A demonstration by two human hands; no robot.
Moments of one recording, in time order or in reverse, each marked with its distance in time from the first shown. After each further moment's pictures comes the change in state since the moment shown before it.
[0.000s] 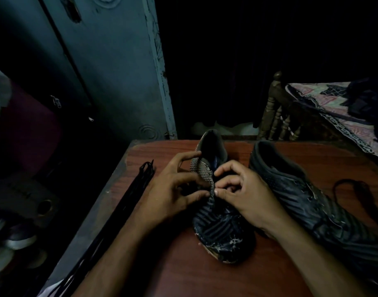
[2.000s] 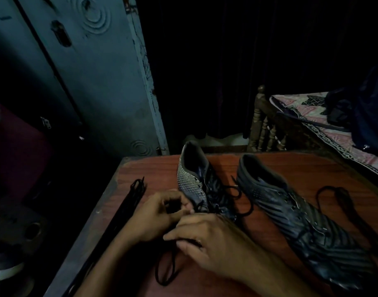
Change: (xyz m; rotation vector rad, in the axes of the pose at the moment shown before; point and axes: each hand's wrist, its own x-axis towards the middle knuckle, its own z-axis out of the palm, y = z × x) left_hand -0.001 -0.011 0.000 -0.357 -0.206 -0.262; right_hand -0.028 -0.012 0.042 -0.380 -0.282 -0.363
